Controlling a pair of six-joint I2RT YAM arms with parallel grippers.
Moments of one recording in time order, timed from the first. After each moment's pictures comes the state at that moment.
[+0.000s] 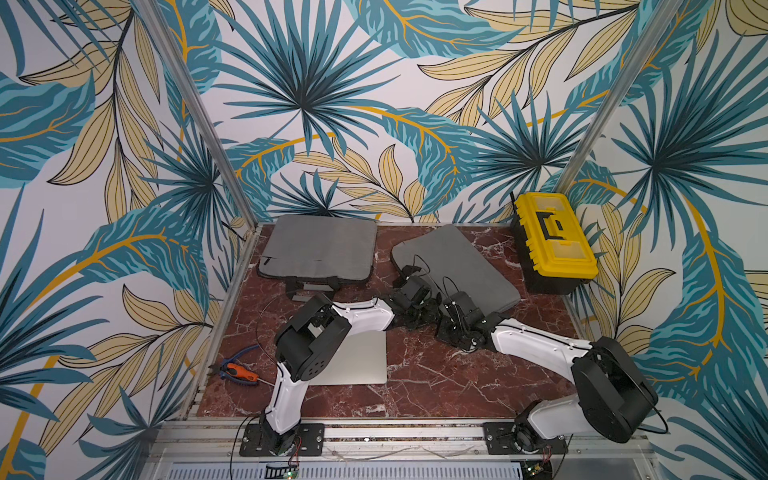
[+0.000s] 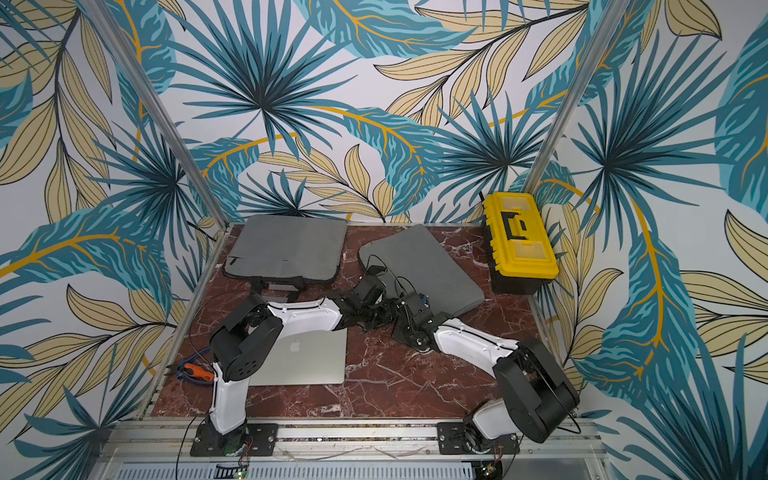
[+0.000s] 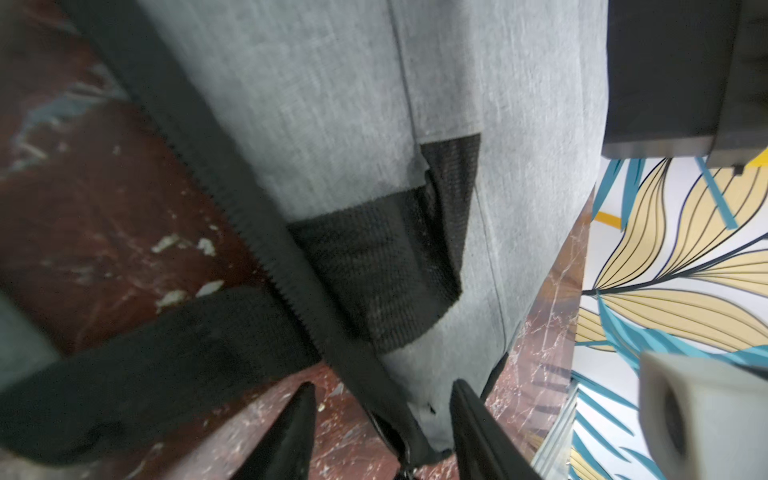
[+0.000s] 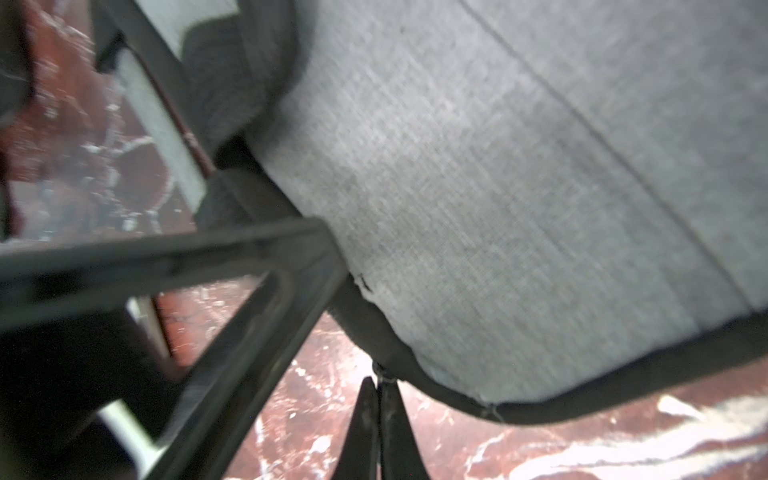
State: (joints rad) left arm -0.81 2.02 1.27 -0.04 0.26 -1.05; right arm 0.57 1.43 0.73 -0.36 0.00 0.93
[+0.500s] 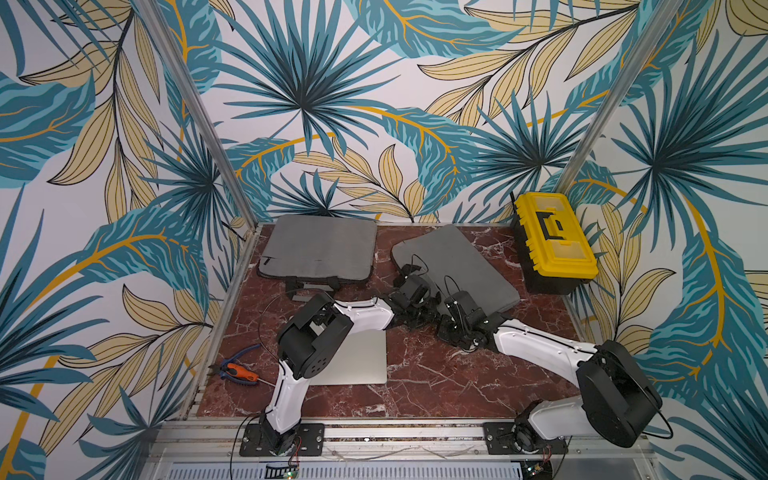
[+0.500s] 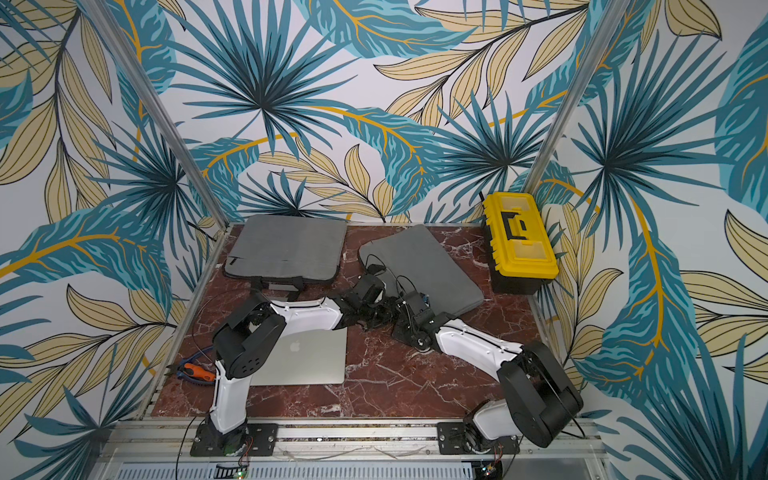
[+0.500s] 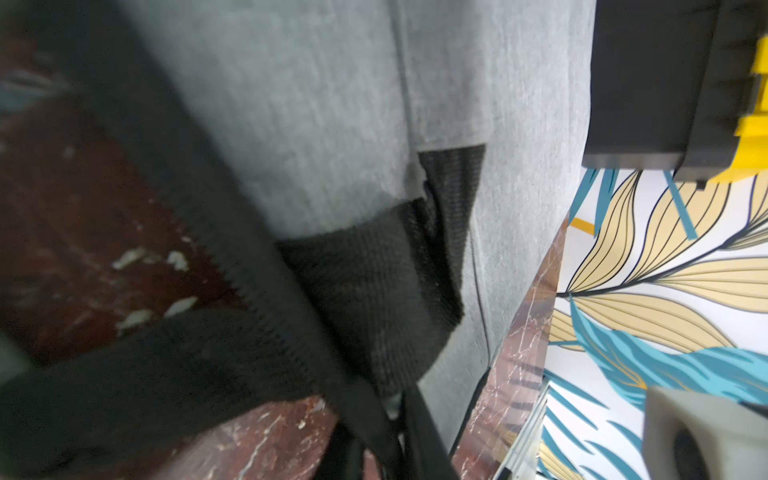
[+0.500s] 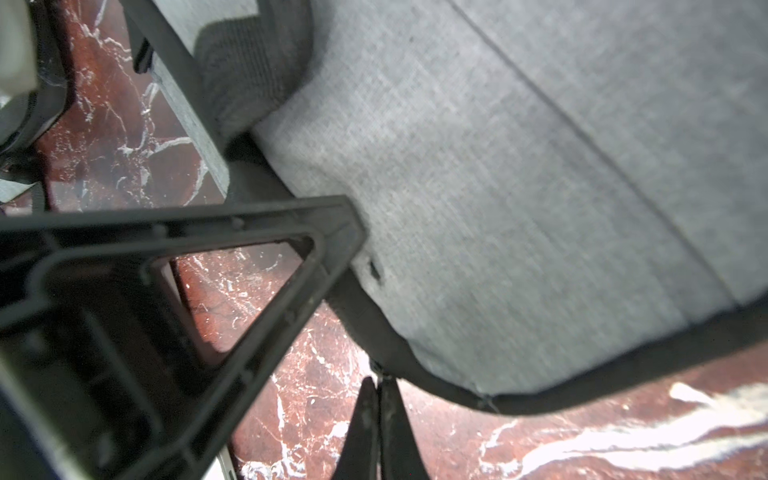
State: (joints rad) left arm -0.81 2.04 1.27 0.01 0.30 -1.09; right arm 0.57 1.42 0.73 -0.36 -0.01 0.94
